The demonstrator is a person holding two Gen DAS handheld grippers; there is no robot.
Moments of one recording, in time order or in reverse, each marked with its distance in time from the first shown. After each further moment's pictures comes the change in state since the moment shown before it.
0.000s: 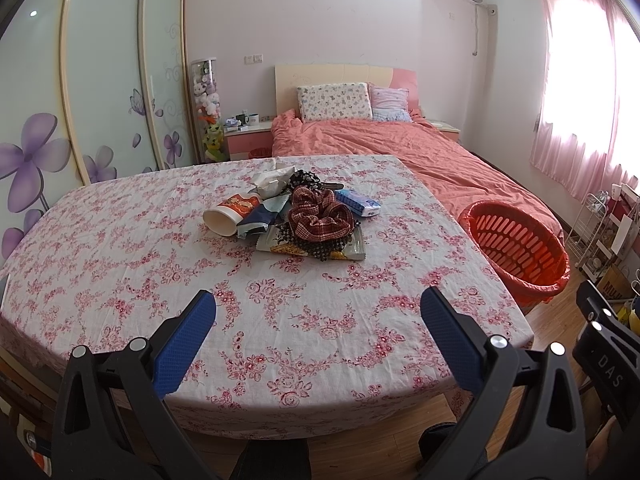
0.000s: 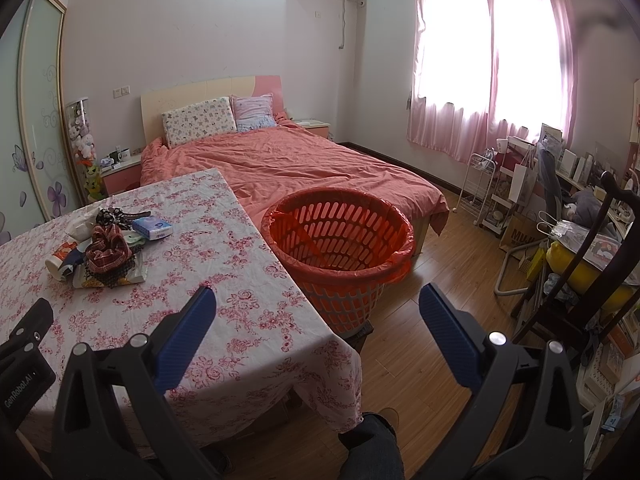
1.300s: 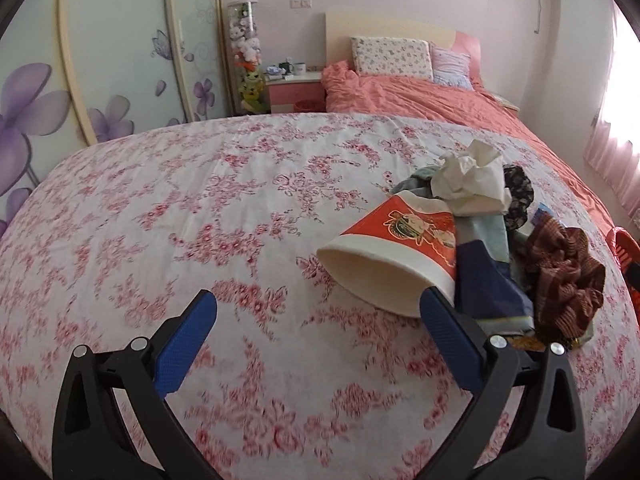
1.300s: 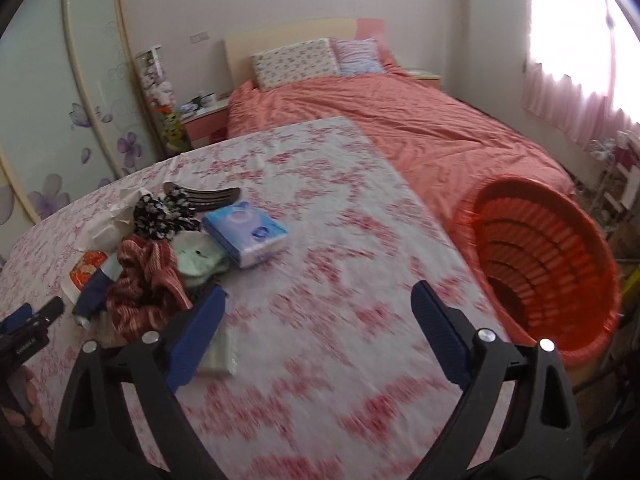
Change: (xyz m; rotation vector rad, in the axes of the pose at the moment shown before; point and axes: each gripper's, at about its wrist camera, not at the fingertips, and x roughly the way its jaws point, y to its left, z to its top) left arm 0.208 0.167 0.051 -0.067 0.188 0.089; right arm 0.209 0.183 0.055 -0.126 0.239 0.402
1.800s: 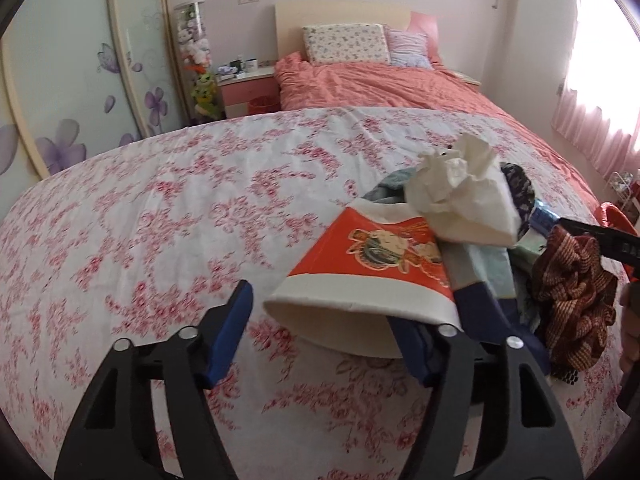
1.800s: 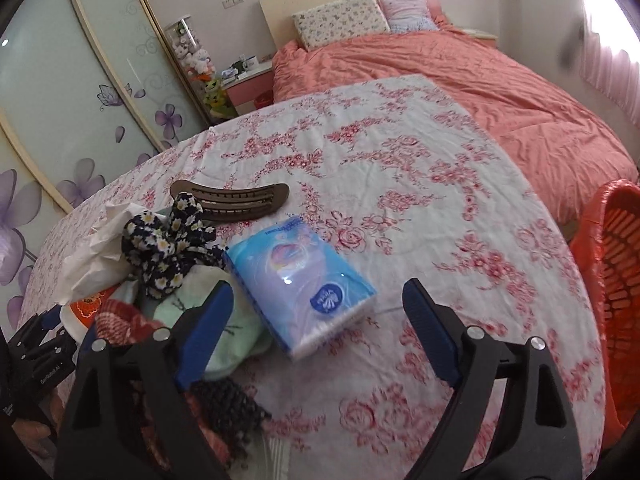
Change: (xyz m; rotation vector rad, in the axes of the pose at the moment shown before) left arm 0.039 -0.015 0.030 0.120 0.020 -0.134; right arm 0.098 0.017 0.039 0.011 0.171 0.167
